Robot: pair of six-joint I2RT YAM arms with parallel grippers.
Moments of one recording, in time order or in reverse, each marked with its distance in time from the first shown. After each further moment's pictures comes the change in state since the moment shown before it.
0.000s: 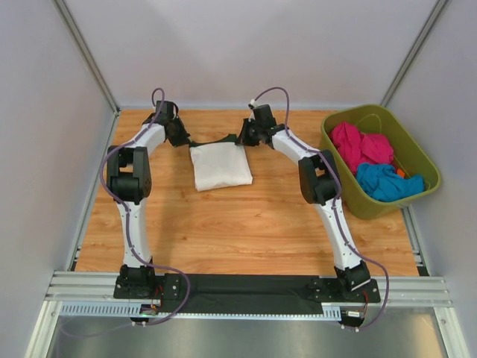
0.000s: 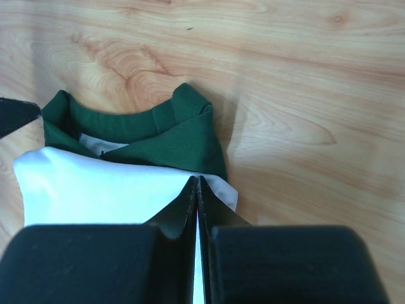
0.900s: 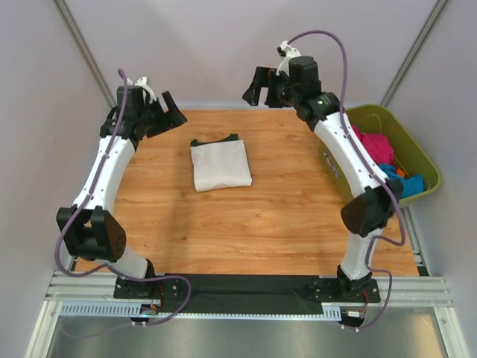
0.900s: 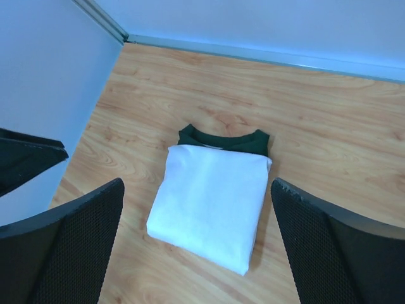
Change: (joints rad) left arm 0.015 -0.642 -0.153 -0.176 0.061 0.147; right arm -0.001 -0.631 -0.035 -0.277 0.117 -0.152
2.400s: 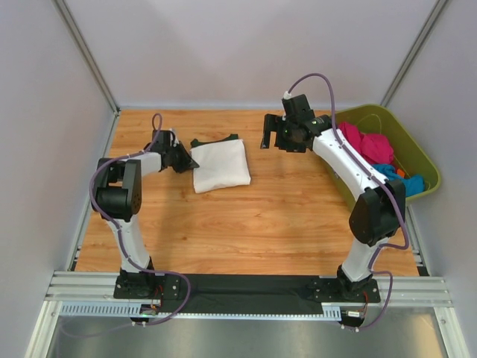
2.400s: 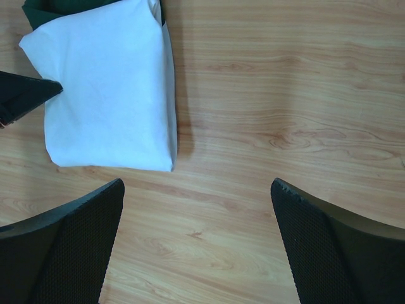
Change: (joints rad) left arm -0.009 0.375 -0.433 0.523 0.161 -0.204; right arm -0.001 -0.170 -0.465 -0.201 0.171 0.061
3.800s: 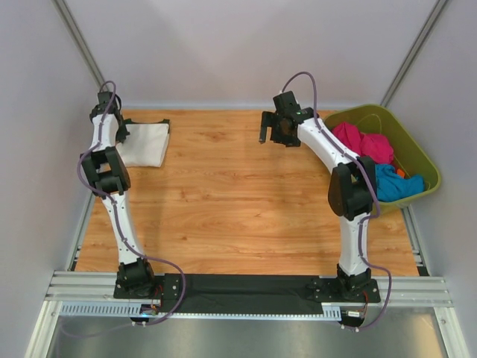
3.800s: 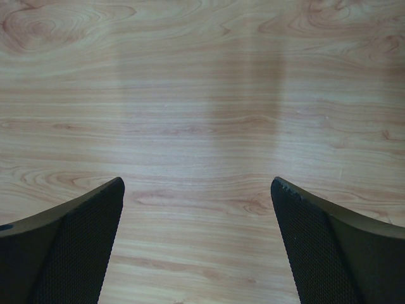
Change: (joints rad) left arm 0.350 0.583 1.202 -0.757 -0.544 0.559; right arm -0.039 0.312 0.232 -0.003 0.098 -0.008
